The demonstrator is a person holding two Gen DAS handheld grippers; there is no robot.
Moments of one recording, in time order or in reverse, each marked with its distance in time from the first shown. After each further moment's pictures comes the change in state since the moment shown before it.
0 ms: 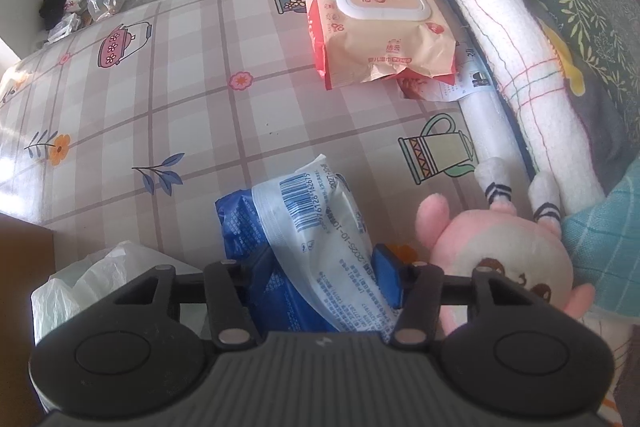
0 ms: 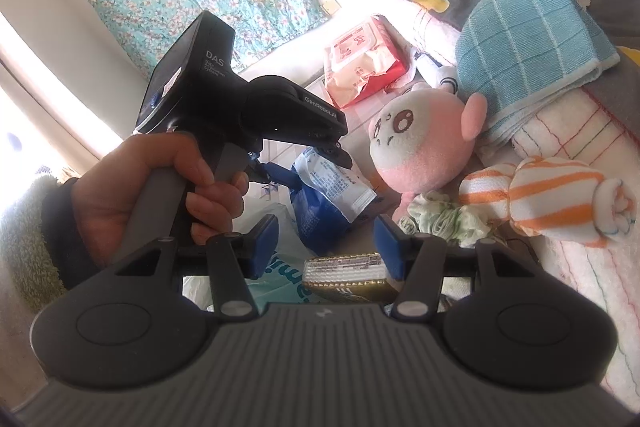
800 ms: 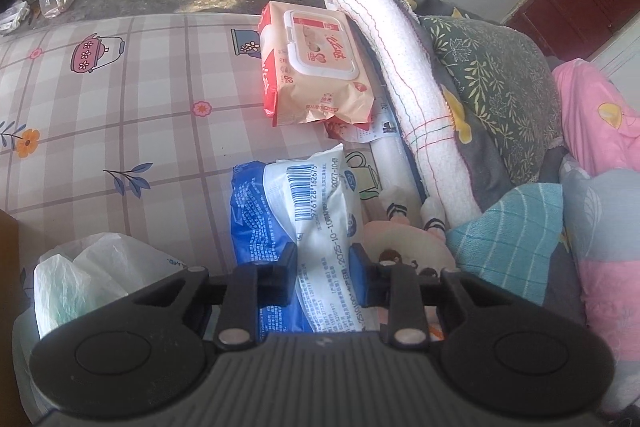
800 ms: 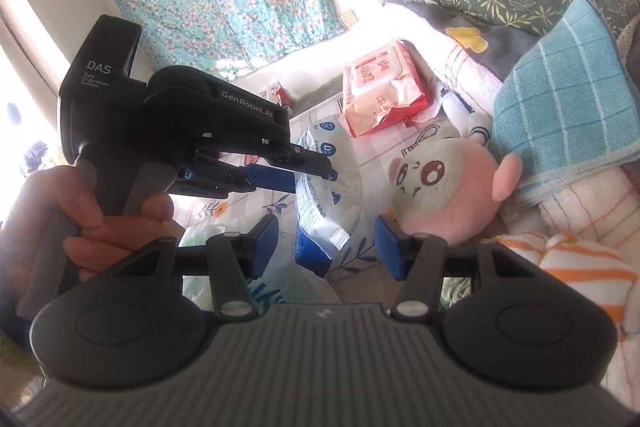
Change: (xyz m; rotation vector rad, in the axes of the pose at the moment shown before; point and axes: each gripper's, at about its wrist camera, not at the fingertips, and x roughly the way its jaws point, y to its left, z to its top) left arm -0.064 0.037 -0.017 -0.057 -0.114 -0.320; right arm 0.022 0.020 0.027 -0.118 -0.020 0.007
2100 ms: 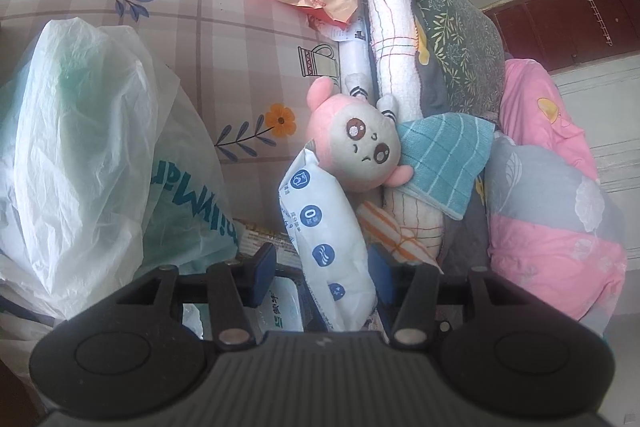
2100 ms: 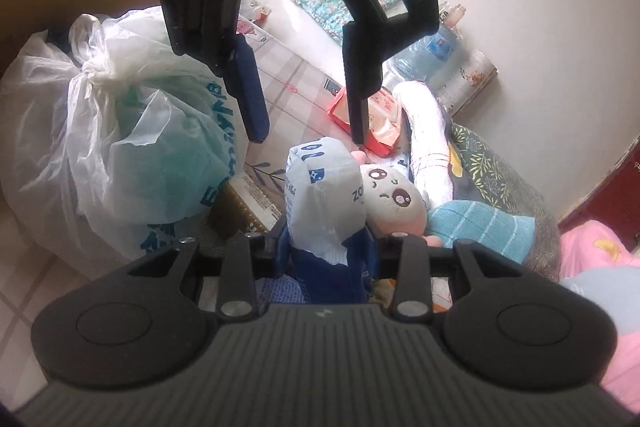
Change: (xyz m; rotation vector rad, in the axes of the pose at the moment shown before) left arm -0.024 0.042 -0.081 -0.231 0.192 -0.272; right arm -0.015 0.092 -0.120 -1.037 0.024 -0.475
